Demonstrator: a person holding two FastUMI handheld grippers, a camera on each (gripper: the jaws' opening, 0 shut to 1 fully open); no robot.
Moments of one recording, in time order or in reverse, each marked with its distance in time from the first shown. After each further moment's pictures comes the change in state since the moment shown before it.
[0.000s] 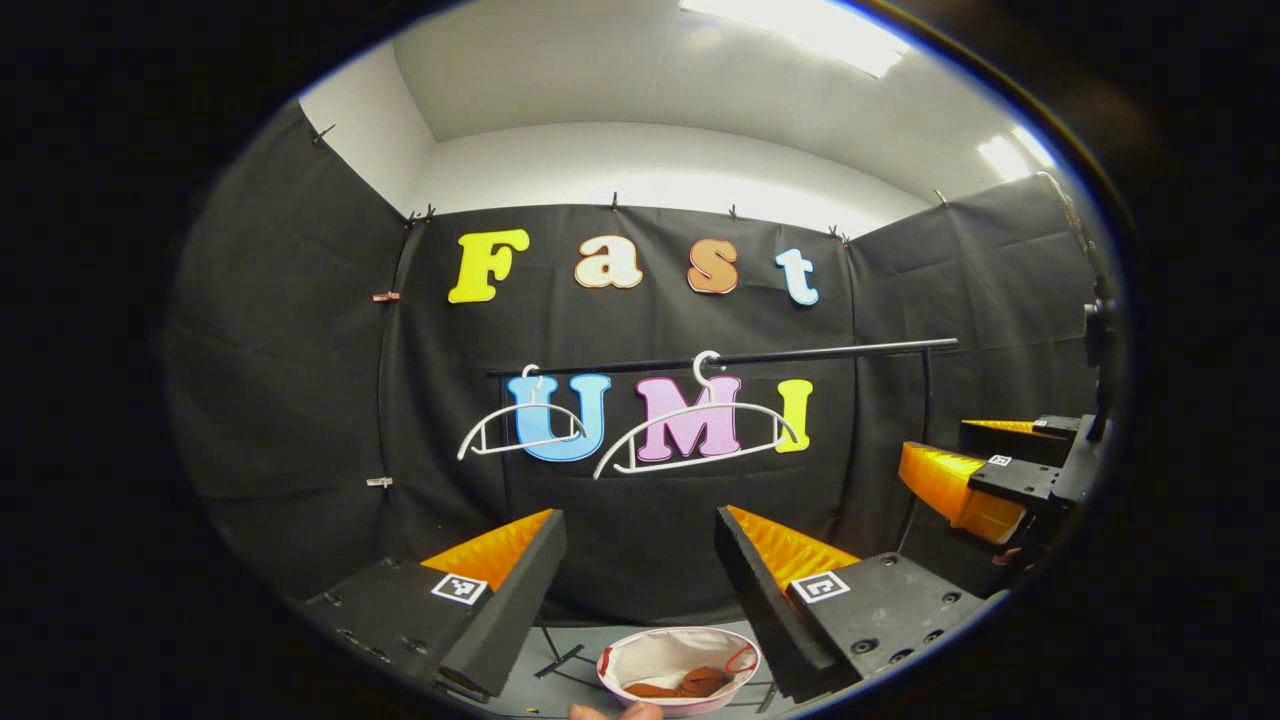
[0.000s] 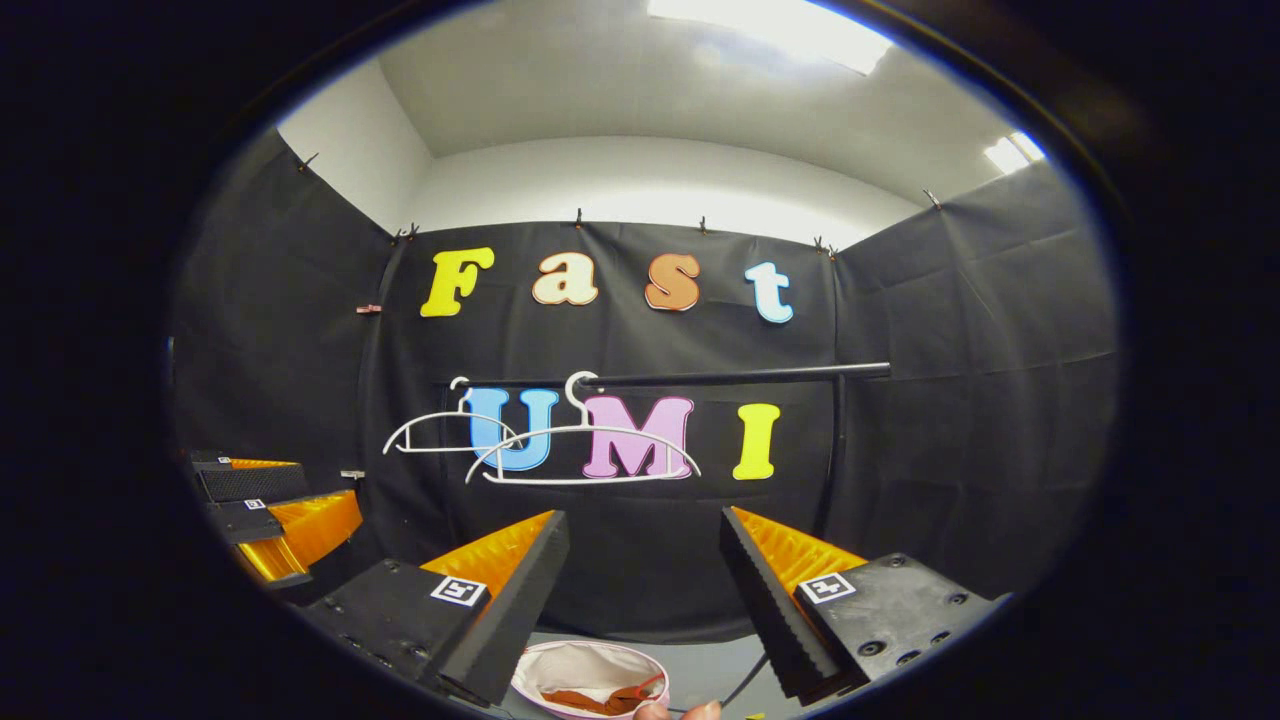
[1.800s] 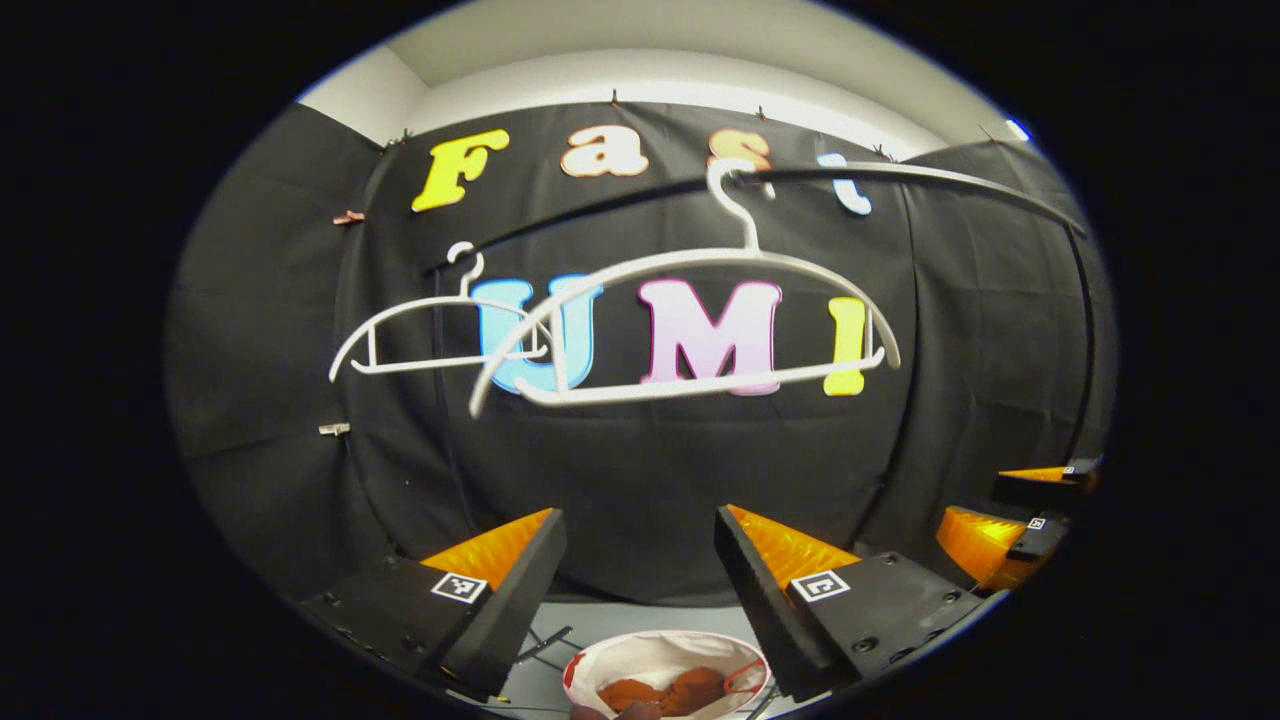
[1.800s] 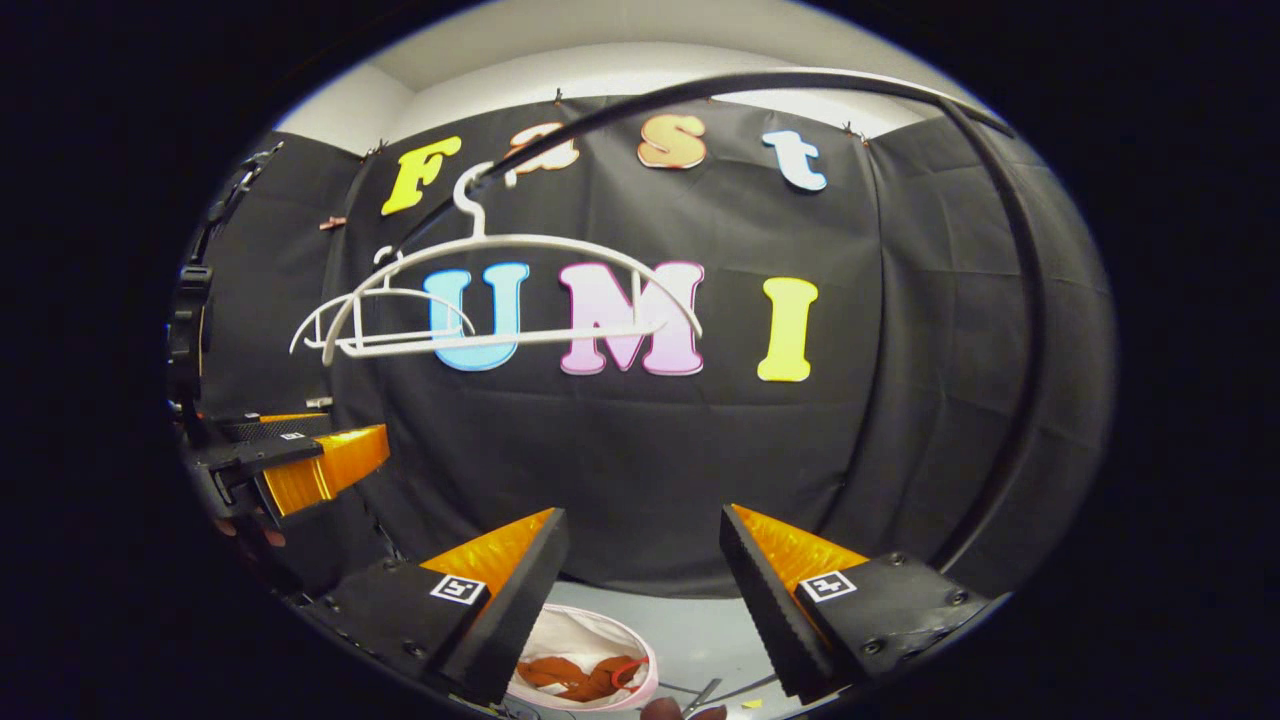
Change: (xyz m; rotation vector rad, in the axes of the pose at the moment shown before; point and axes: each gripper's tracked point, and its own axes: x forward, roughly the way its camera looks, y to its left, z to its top) left arm 0.257 -0.041 -0.105 -0.023 0.173 0.079; right arm 0.187 -0.065 -0.170 0.038 0.251 0.047
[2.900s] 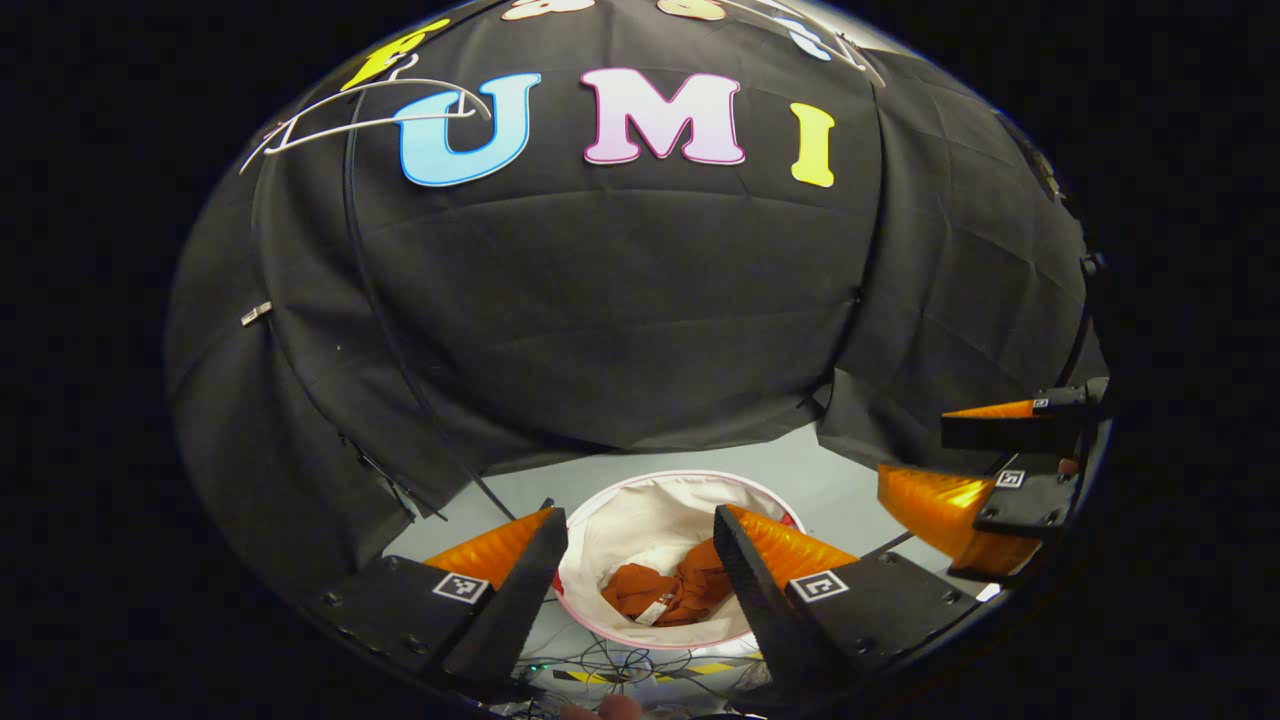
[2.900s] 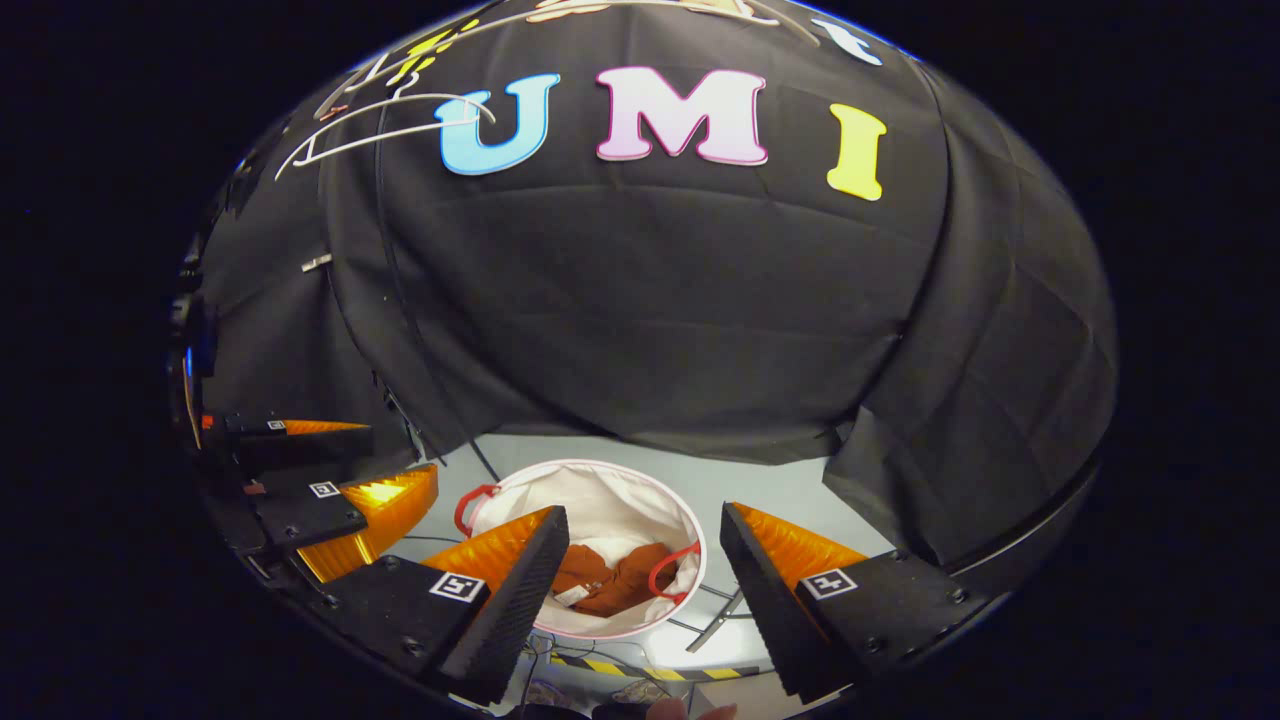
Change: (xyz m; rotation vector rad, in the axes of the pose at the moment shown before) left arm 0.028 0.001 -0.290 0.095 0.536 -0.176; right arm 0.030 0.056 -0.254 -0.035 0.506 0.055
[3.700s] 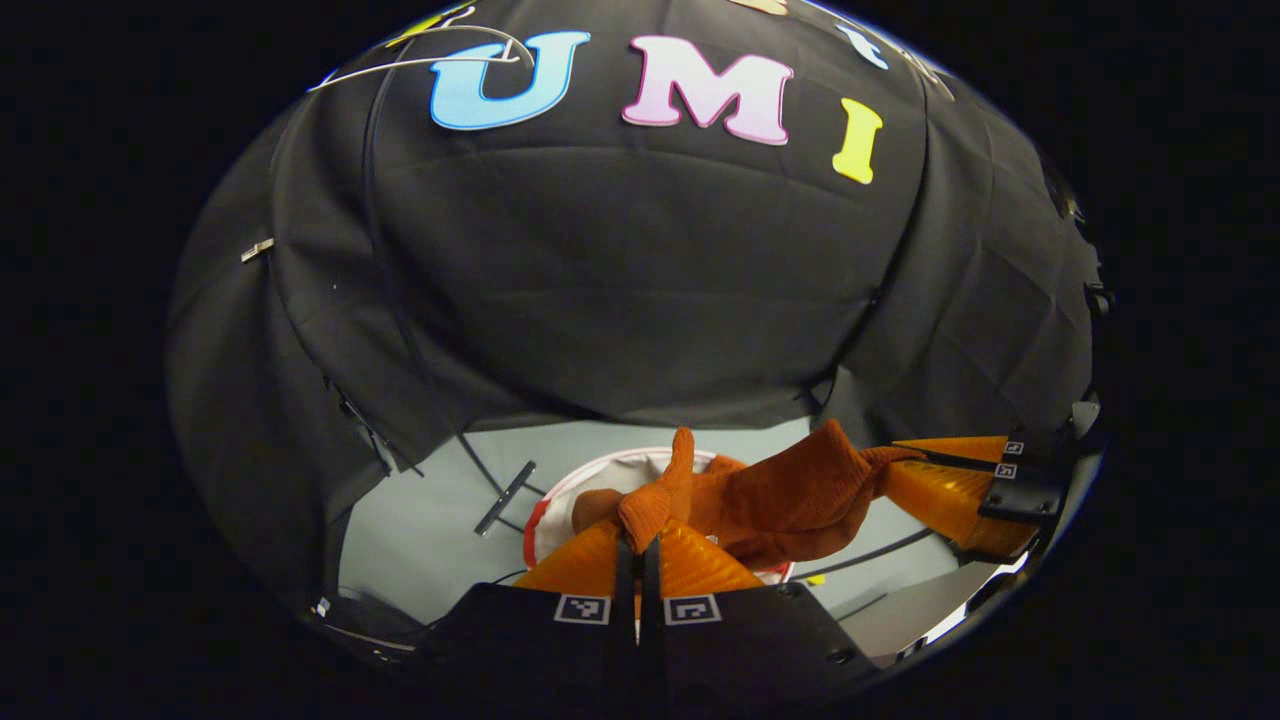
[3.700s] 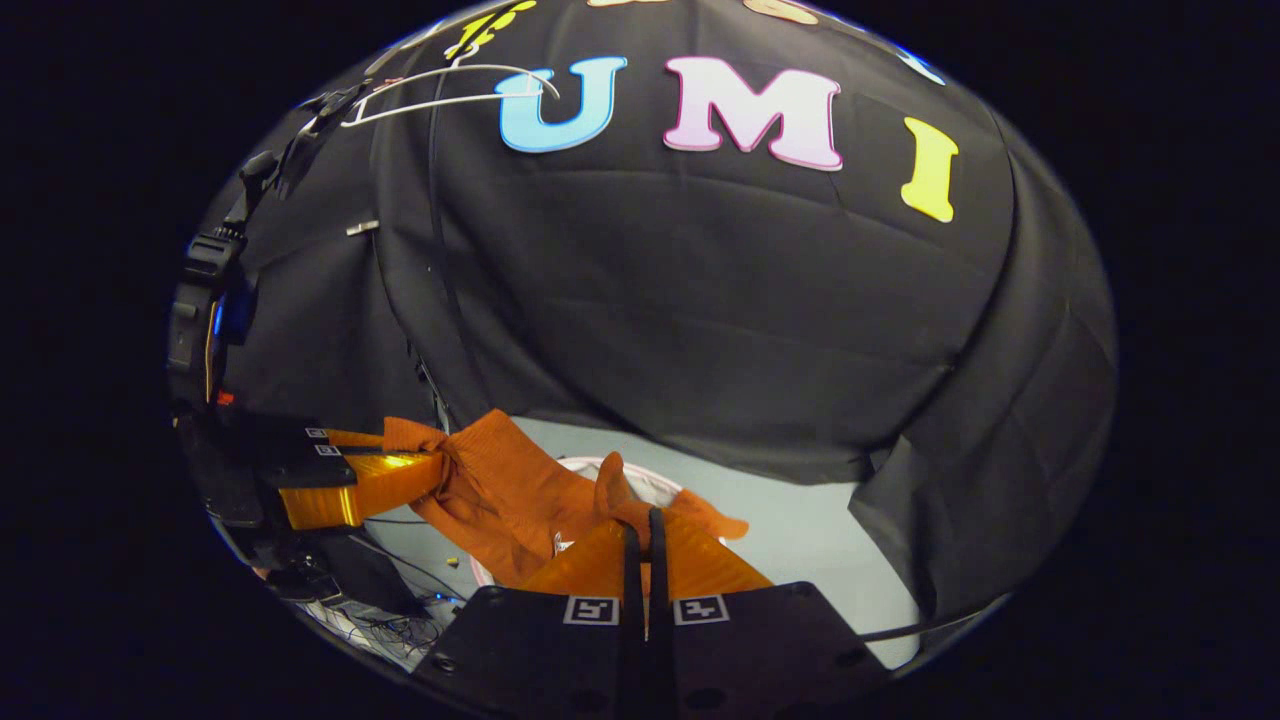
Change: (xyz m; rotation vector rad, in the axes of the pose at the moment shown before) left arm 0.040 0.010 -0.045 -0.098 0.140 -0.006; right arm 0.055 0.036 -0.048 -0.131 0.102 0.122
